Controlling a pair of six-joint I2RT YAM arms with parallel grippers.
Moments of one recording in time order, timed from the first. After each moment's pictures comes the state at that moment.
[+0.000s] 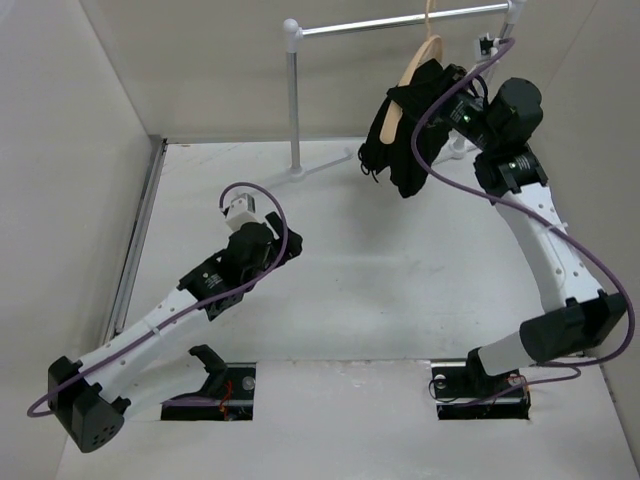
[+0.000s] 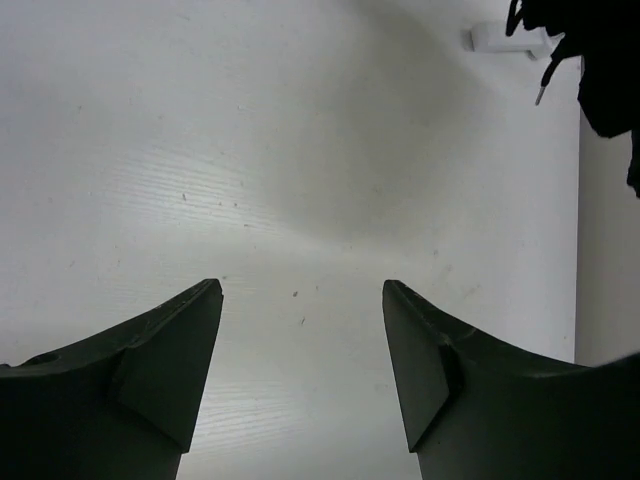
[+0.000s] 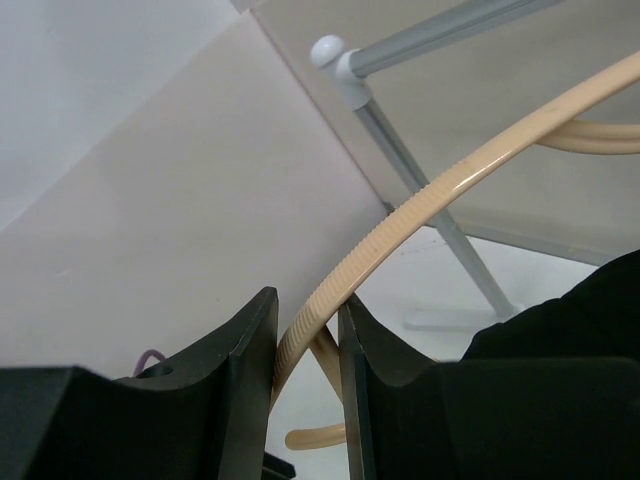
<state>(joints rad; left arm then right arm) -0.75 0.93 0.80 -0.41 -0.41 -0.94 0.27 1.42 1.62 0.05 -0.51 0.69</state>
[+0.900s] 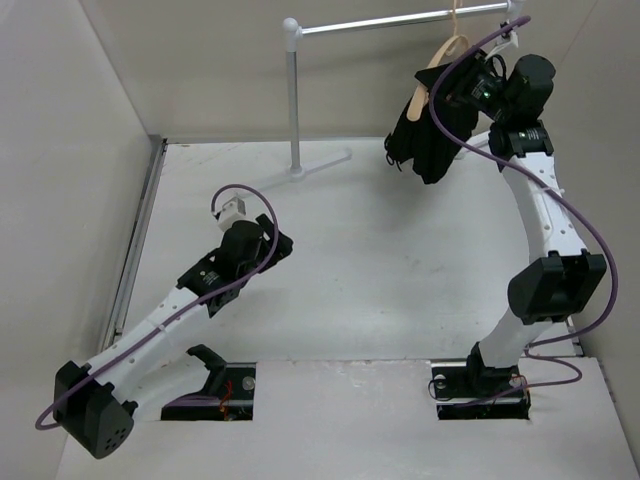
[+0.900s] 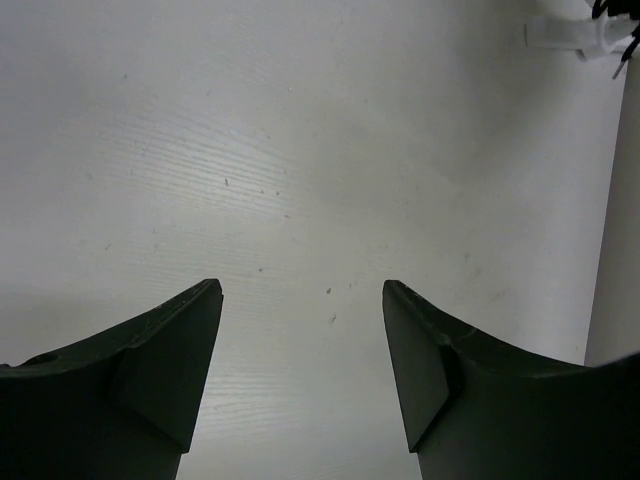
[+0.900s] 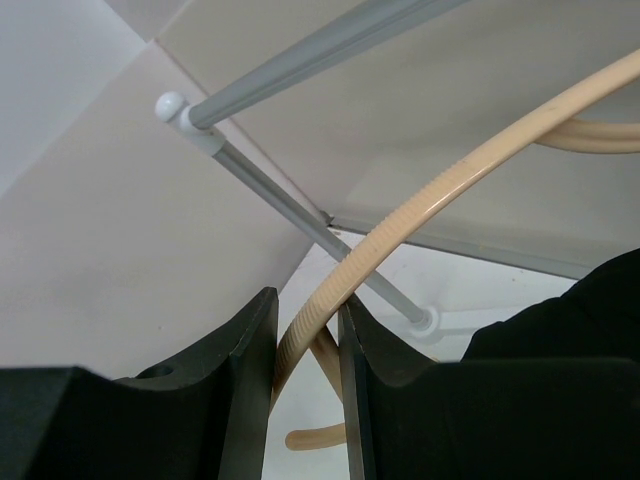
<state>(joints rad) -0.62 0.93 0.73 -0.40 -0.30 -0.95 0.05 1.69 1.84 0.03 -0.65 0.71</state>
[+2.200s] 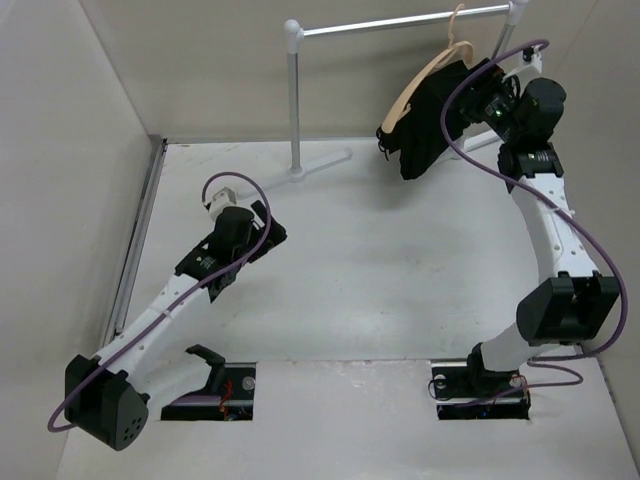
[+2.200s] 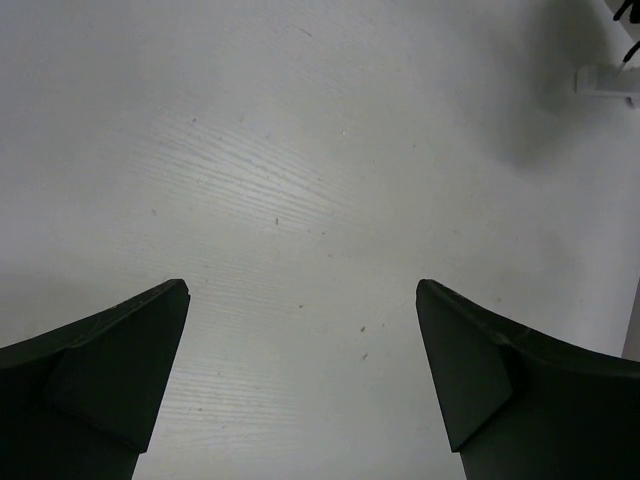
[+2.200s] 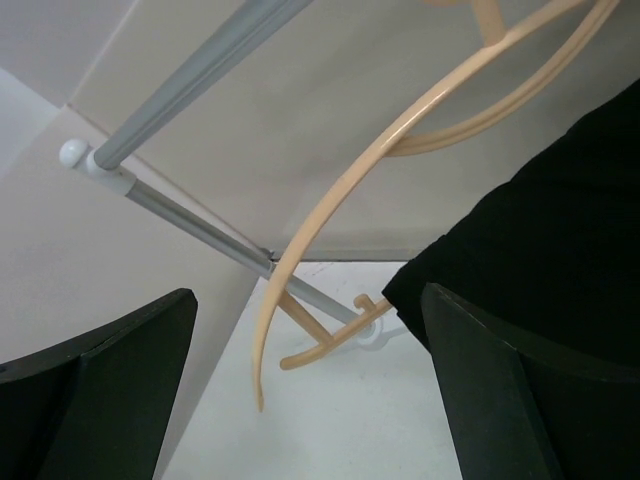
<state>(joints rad) -0.47 1.00 0.76 -0.41 -0.25 -0.89 0.00 1.57 1.63 0.06 -0.47 0.71</state>
